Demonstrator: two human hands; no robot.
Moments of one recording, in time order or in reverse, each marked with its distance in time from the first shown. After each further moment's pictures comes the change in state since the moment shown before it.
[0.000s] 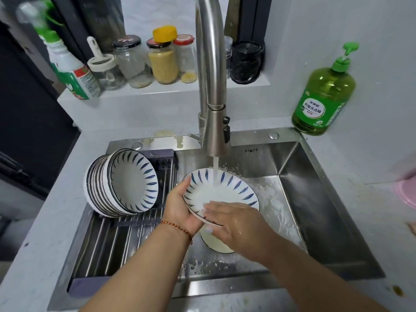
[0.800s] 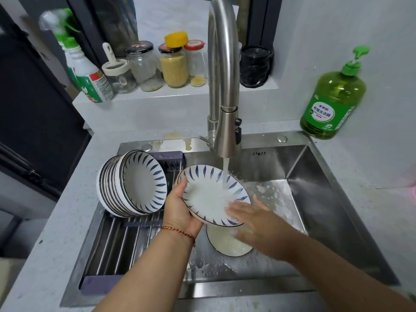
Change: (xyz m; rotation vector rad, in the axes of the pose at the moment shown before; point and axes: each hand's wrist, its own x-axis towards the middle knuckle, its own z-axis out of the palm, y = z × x) left_hand 0.001 0.007 -0.017 -0.024 -0.005 0.316; right_hand -0.014 0.034 -0.004 0.055 -0.321 0.130
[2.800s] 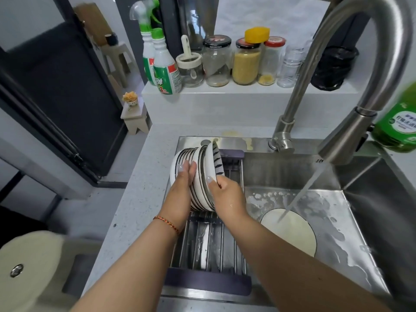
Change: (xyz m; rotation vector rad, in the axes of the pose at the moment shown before) left_hand -0.013 0.157 -0.101 0.818 0.074 0.204; right_hand 0.190 -0.188 0.057 0.661 0.524 0.365
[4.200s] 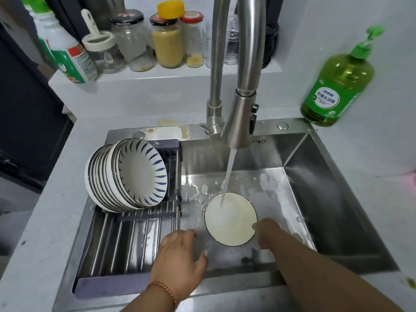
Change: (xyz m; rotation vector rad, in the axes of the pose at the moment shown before) left_hand -0.076 -0.128 0.114 1.346 -0.188 0.362; right_hand -0.008 0.252 -0.176 -0.113 -0.105 0.967
